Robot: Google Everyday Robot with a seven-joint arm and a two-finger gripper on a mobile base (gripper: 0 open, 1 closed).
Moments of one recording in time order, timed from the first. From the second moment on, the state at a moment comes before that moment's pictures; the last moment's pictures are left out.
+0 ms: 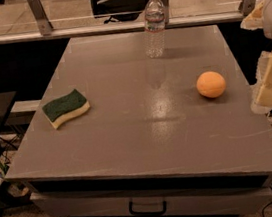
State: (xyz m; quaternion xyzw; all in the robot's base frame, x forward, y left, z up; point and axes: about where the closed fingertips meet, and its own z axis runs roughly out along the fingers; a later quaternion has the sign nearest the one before) arm 0.438 -0.214 0.985 -0.60 0.78 -0.05 0.17
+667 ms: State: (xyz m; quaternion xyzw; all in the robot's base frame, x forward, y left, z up) arm 0.476 -0.180 0.994 -0.61 0.76 -0.03 0.23
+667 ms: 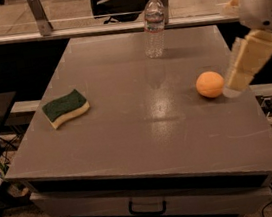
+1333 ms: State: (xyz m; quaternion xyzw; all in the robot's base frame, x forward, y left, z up) arm 0.589 -0.153 0.993 -0.55 0.78 0.04 0.30
